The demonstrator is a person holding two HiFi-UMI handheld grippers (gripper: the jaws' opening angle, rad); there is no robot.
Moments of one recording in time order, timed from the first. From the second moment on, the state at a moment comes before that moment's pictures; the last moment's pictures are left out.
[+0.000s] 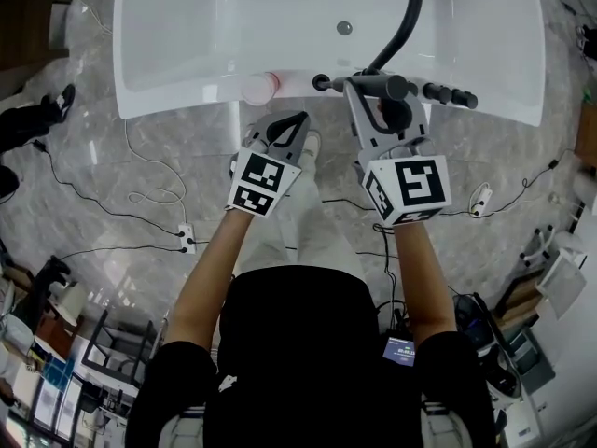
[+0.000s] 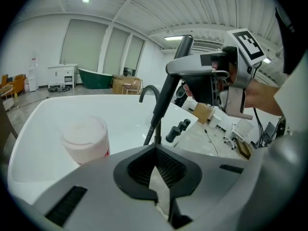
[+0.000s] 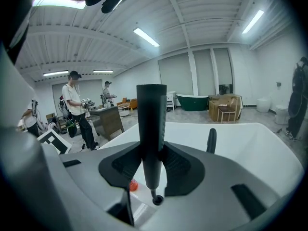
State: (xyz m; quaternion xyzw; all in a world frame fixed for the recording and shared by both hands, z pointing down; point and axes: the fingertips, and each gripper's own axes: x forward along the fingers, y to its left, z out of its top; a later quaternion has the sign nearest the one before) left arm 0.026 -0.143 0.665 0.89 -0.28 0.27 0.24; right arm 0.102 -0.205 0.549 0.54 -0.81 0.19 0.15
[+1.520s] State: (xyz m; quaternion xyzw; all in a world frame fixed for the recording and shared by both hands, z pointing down) left arm -0.040 -0.143 0.736 0.86 -0.33 0.27 0.28; right arm 0.078 -0.201 0.744 0.50 -0.79 0.21 0.28
